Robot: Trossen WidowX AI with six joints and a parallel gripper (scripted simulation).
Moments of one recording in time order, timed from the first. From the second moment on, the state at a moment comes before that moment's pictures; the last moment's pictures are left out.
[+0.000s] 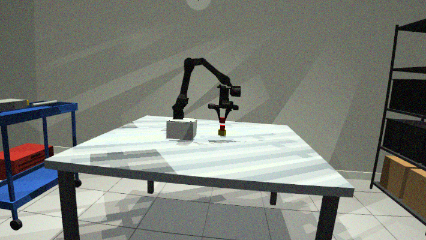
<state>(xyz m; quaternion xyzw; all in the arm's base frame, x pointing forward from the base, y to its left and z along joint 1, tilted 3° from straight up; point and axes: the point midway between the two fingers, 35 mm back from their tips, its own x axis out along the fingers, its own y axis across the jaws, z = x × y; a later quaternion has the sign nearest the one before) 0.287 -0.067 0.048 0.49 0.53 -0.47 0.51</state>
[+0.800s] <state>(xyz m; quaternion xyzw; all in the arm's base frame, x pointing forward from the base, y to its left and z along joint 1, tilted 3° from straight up) 0.302 0.003 0.050 0.51 0.51 -0.49 0.49</state>
